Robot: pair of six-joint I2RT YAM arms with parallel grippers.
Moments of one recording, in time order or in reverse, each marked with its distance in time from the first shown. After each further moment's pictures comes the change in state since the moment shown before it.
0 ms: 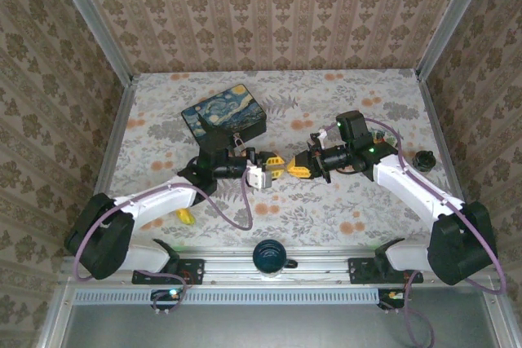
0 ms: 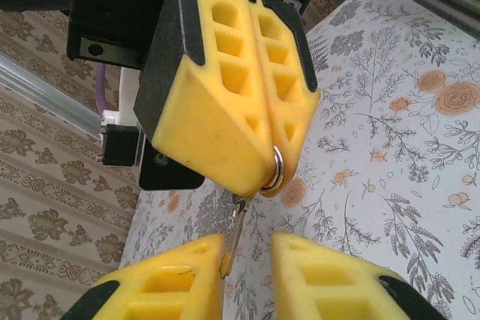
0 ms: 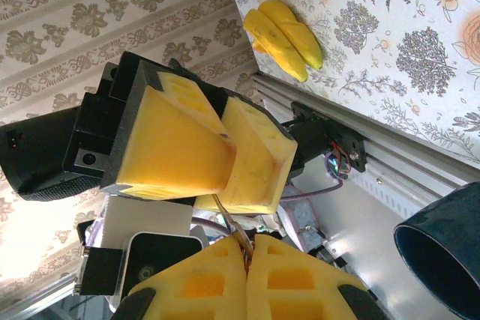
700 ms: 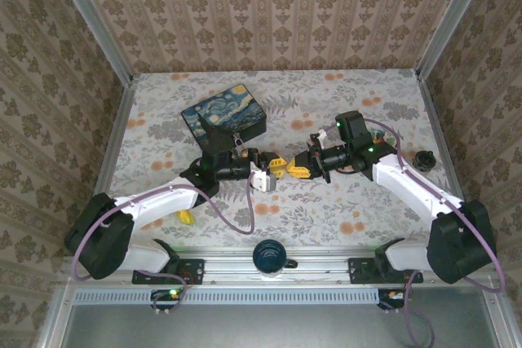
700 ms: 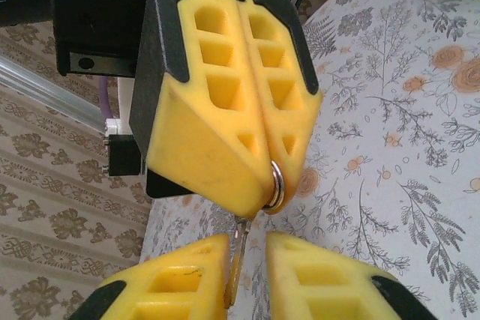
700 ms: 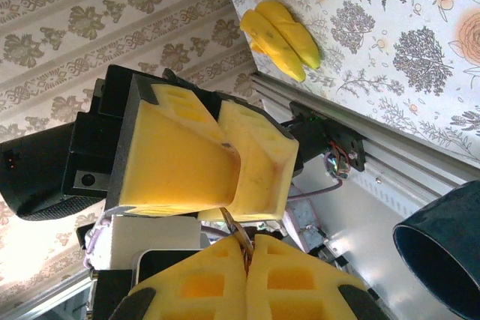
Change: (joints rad) left arm -0.039 0.000 0.005 -0.009 -0.085 0.073; right arm 0.000 0.011 0.000 0.000 0.000 0.004
